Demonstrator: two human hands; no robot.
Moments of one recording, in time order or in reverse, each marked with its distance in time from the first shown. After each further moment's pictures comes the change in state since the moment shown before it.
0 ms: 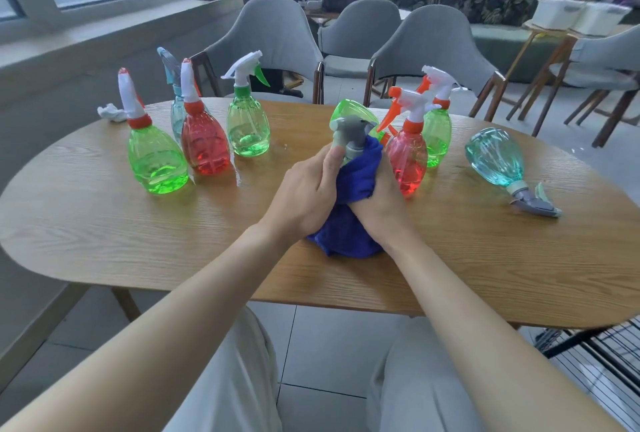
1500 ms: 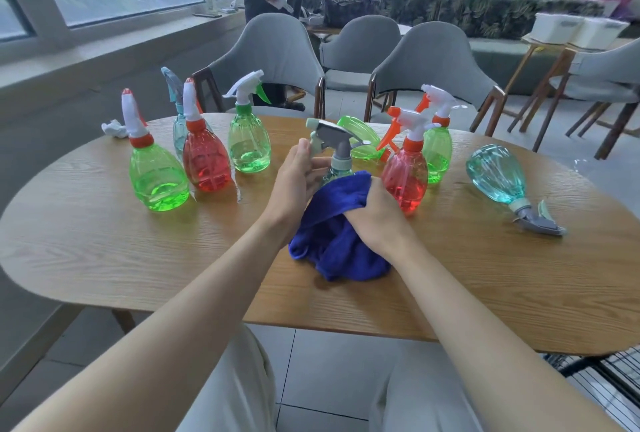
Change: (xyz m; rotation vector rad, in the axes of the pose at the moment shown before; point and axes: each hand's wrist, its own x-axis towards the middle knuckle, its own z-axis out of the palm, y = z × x) left_hand 0.041 -0.015 0.000 -0.697 0.157 -0.409; right_hand 0.016 -0.007 -0.004 -0.242 -0.117 0.300
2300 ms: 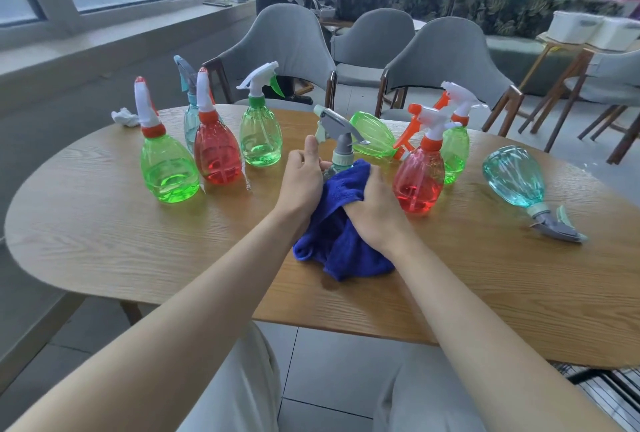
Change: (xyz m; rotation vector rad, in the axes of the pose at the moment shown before) left_hand 0.008 0.002 -0.002 0.153 0.193 -0.076; right_hand 0.005 -0.022 0.015 0.023 -0.028 -0.031
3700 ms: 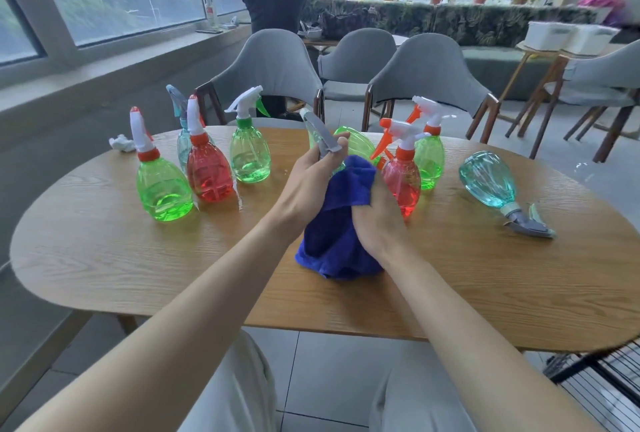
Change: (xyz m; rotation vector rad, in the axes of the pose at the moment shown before) left_hand -0.047 0.047 0.009 0.086 -0.355 0.189; right_hand -0.024 -0.004 -0.025 0.183 0.120 -0.162
